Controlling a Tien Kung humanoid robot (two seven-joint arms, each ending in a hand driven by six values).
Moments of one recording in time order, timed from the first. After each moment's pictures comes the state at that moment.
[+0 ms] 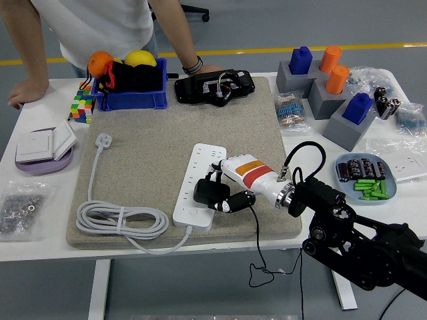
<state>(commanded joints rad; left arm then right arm) 0.06 0.08 -1.63 -0.18 1.51 -0.04 0.17 0.59 -0.17 0.50 1.21 -1.90 -0.19 0.01</state>
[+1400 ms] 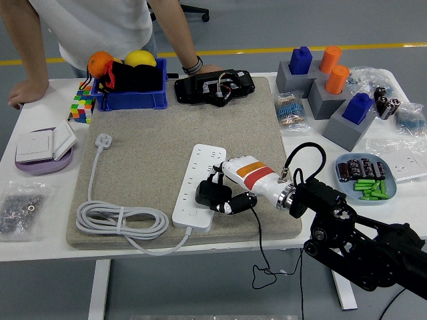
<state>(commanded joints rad) 0.05 0.08 -1.63 -0.18 1.51 -0.04 0.17 0.59 -0.17 0.49 1.20 -1.92 -0.19 0.01</state>
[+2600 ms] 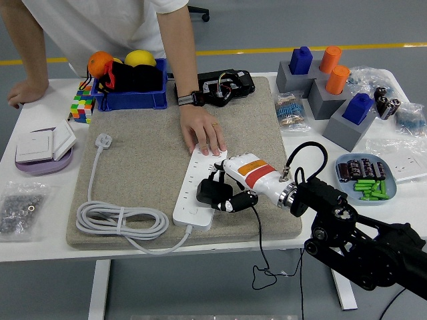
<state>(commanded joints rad) 0.06 0.08 -1.63 -0.18 1.51 -0.04 0.17 0.59 -0.17 0.51 1.19 -1.93 -0.21 0.02</state>
